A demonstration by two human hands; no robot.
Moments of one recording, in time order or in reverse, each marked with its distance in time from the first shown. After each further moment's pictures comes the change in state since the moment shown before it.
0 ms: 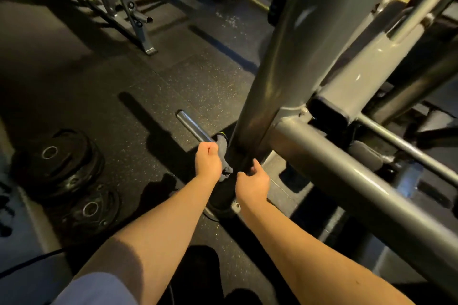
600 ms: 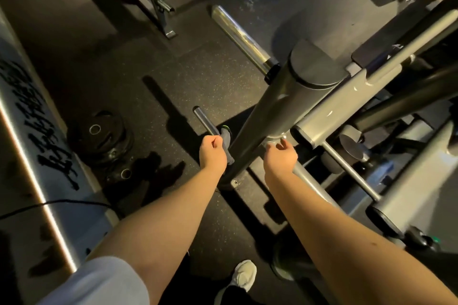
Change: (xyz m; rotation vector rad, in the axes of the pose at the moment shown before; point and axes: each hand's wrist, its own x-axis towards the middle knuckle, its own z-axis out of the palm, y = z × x) left_hand -0.121 0.210 -0.074 0.016 0.063 -0.215; right_hand -0.076 -0.236 -0.113 0.093 0.115 0.188
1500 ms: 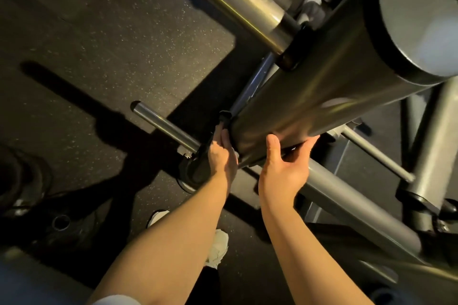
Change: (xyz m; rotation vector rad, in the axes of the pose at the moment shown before) left_hand 0.182 -0.062 0.137 -0.202 -0.432 -0.152; right_hand 0.098 0.054 0.114 0.135 0.404 -0.270
